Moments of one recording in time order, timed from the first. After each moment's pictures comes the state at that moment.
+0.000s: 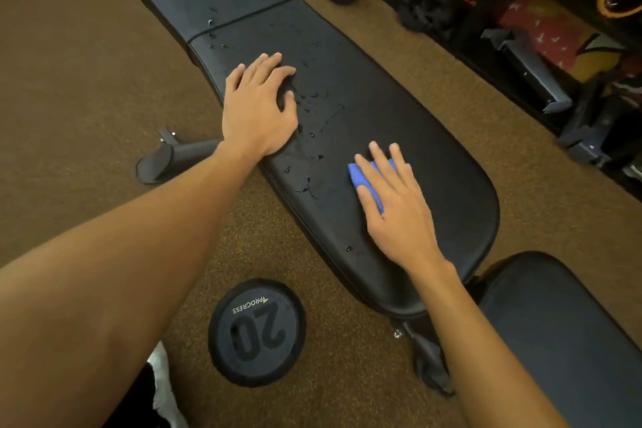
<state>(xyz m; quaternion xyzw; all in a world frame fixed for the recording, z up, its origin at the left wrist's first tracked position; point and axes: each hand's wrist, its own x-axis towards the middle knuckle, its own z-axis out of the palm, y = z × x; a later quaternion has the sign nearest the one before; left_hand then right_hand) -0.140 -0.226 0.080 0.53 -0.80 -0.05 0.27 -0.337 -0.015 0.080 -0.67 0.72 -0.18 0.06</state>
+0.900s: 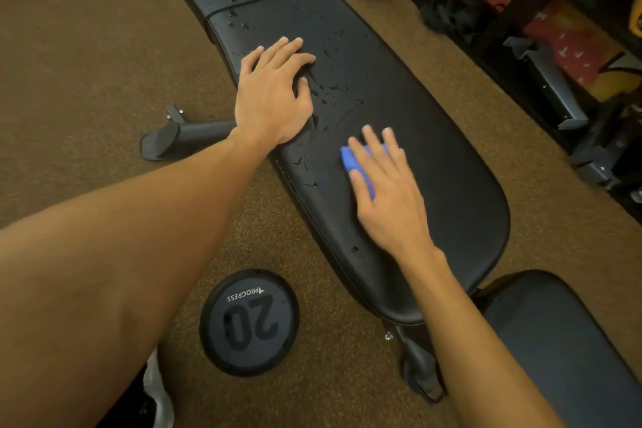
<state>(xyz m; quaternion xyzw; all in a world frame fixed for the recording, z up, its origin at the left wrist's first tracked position) -0.141 -0.231 0.073 0.54 -0.79 -0.03 0.30 -0.320 -0.045 0.085 -0.70 0.69 -0.17 0.07</state>
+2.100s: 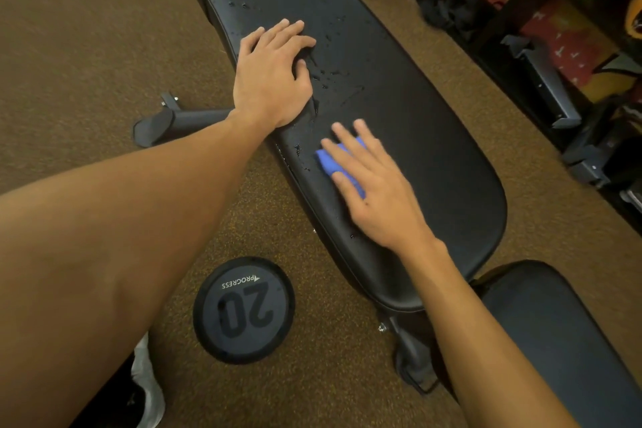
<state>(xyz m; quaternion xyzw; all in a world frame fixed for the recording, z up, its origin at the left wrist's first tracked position) -0.139 -0.232 0.073 0.54 -0.79 -0.04 0.30 -0.317 -0.038 0.084 -0.77 0.60 -0.18 0.09</state>
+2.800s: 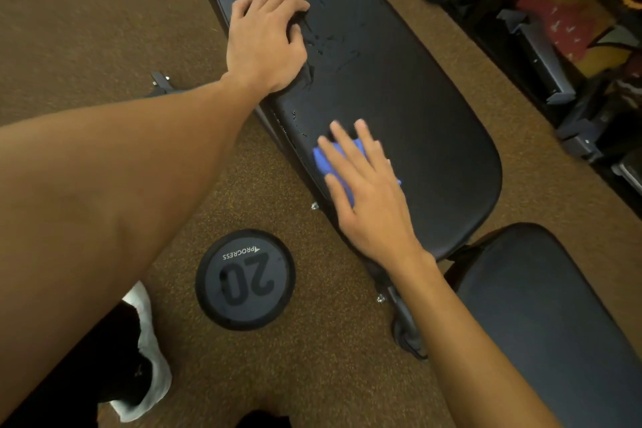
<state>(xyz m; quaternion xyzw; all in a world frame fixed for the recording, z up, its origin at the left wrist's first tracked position) -0.135 -0.225 0.079 0.53 -0.81 -0.04 0.27 -0.290 0.021 0.080 -0.74 0.64 -0.16 0.09</state>
